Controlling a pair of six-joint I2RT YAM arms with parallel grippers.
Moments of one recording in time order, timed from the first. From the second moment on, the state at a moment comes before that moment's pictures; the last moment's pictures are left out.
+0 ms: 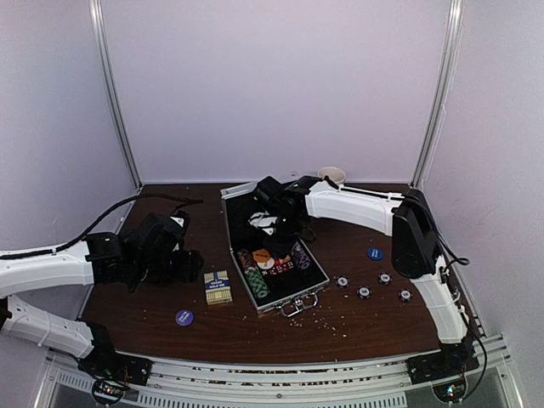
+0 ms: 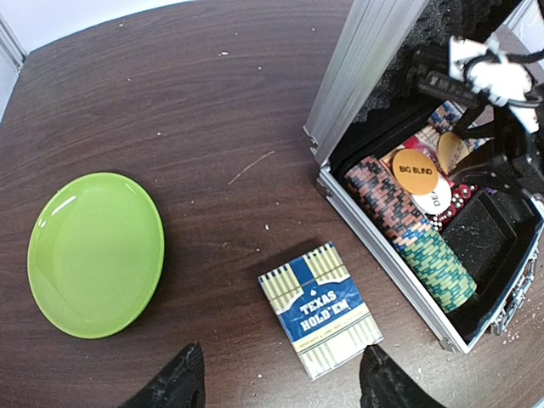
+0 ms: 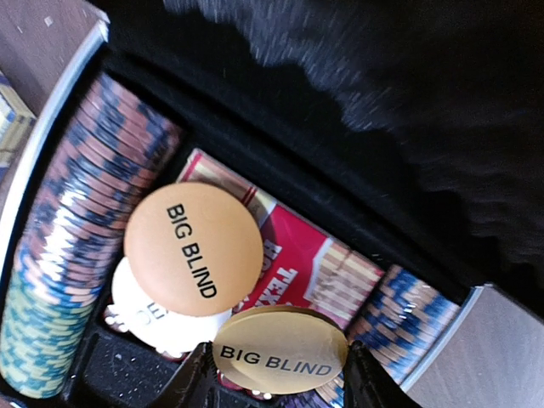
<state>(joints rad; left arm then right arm) -0.91 1.11 0.75 -0.47 -0.42 -0.56 0.86 2.35 2.11 -0.99 0.11 -0.17</state>
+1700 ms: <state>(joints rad) -0.91 1.12 0.73 -0.46 -0.41 -0.56 0.87 2.29 1.93 -0.91 0.07 -0.21</state>
